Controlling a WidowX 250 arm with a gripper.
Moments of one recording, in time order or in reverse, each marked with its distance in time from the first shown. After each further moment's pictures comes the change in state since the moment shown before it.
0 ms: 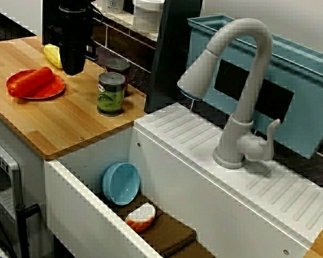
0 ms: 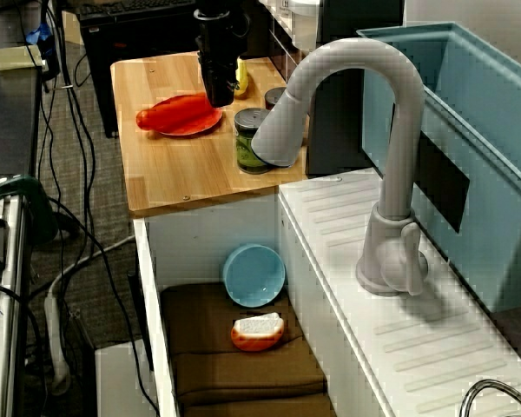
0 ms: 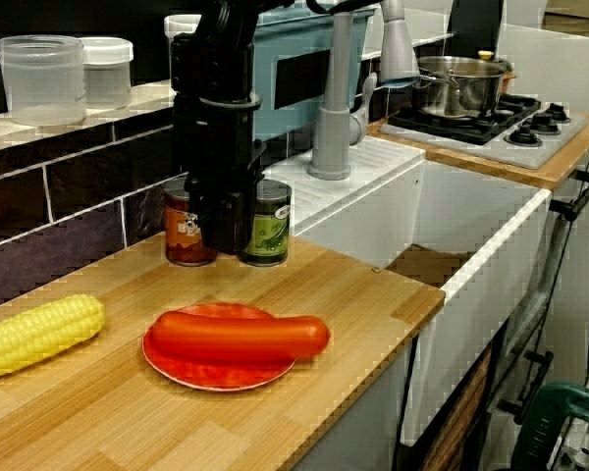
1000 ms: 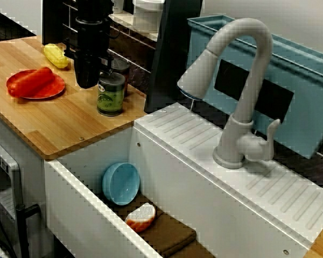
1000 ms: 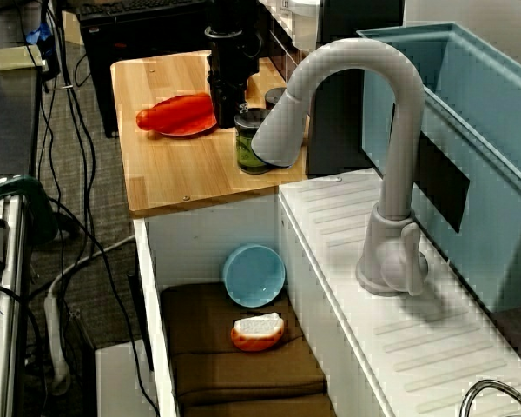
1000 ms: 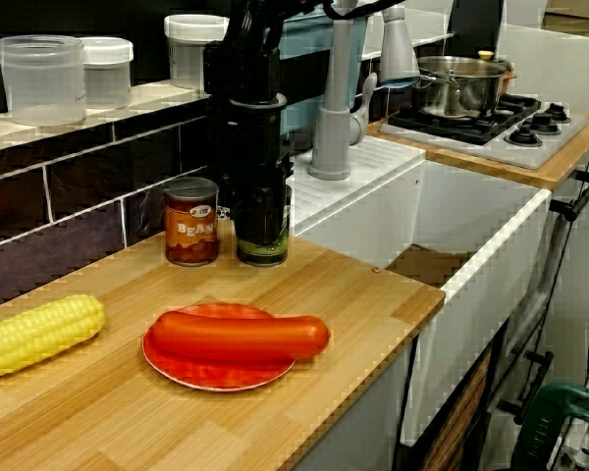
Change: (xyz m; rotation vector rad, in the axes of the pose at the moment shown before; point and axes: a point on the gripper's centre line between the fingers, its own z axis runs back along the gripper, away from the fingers) arm -0.008 -0.038 -0.009 -0.021 0.045 -0.058
